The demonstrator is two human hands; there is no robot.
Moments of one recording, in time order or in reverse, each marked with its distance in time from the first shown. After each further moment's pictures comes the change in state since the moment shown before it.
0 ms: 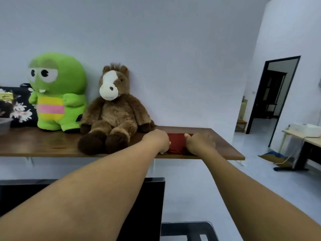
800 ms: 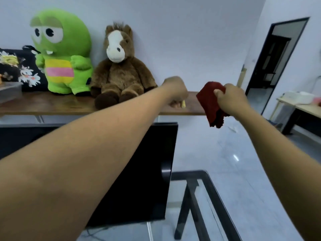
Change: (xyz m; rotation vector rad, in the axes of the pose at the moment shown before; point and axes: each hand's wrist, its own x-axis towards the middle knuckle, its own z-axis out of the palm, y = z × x) left_hand -0.093 0.007 -0.047 -0.614 0.106 0.049; right_hand -0.070 0.042 -0.075 0.146 0.239 -0.166
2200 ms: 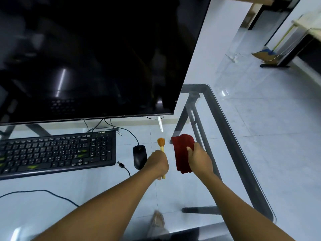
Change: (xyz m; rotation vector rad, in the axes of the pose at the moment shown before) left_hand -0.318 -0.224 0.329 -0.117 -0.638 -0.499; right_hand -0.463 0.101 0.198 -0.133 -0.533 0.312
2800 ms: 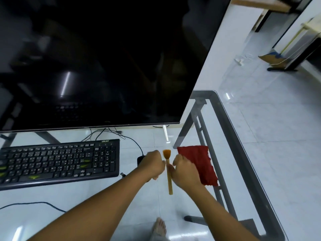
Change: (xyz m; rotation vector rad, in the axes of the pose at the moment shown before) left_hand 0.027 -0.018 -0.036 0.037 0.087 0.092; right_hand -0.003 -0.050 0.031 -0.141 -0.109 -0.247
